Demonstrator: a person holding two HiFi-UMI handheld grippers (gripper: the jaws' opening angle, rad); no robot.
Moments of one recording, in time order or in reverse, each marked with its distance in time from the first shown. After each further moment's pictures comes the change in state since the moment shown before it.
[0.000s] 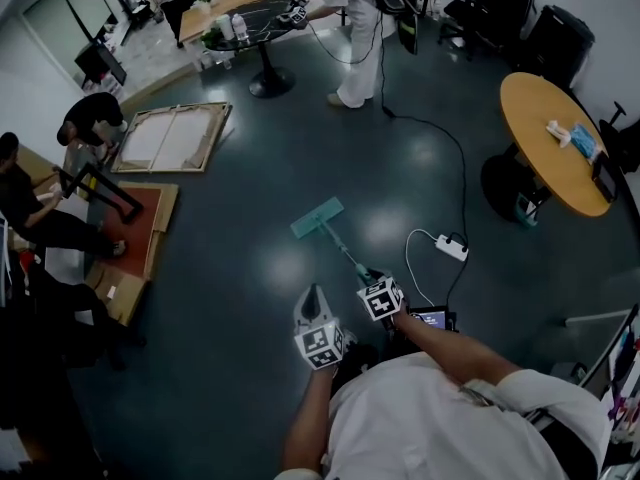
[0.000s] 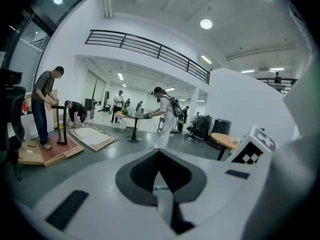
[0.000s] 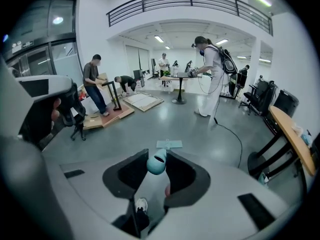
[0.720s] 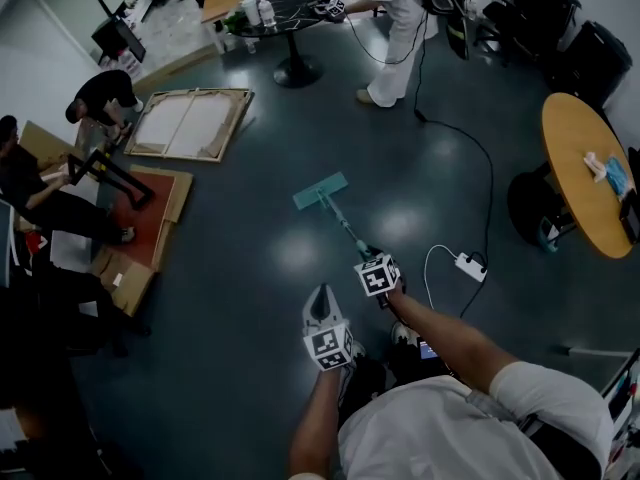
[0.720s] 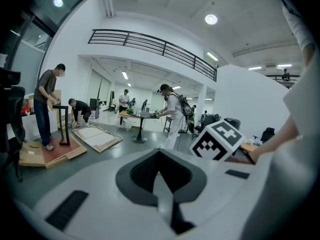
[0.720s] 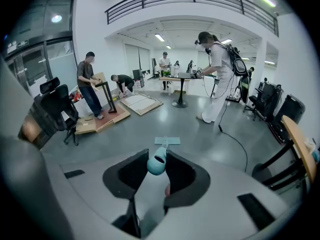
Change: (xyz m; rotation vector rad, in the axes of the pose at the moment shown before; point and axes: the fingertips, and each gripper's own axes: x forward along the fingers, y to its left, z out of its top) left arm 0.094 0.042 0.022 -0.009 0.011 0.065; right arm 0.133 -0.038 0.124 -0.019 -0.009 -0.004
